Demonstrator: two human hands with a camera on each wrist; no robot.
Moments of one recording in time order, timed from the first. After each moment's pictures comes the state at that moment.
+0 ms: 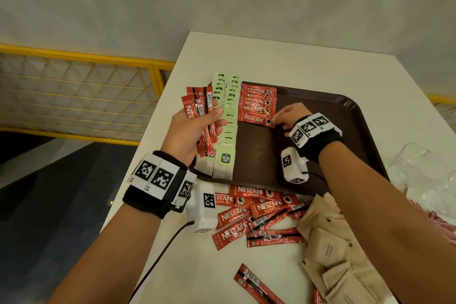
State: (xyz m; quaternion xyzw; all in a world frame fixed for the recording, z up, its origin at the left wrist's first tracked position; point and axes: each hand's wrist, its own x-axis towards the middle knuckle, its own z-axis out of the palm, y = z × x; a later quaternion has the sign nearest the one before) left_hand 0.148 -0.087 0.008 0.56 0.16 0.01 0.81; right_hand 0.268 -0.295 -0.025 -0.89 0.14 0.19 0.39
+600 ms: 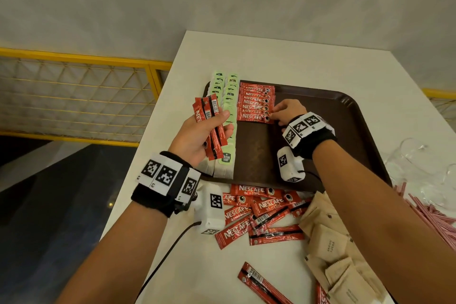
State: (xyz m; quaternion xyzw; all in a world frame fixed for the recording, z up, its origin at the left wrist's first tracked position) left_hand 0.152 -0.094 0.004 0.50 0.19 -0.09 0.84; right_hand 0.272 -0.291 -0.032 -0.92 0.12 0.13 0.35
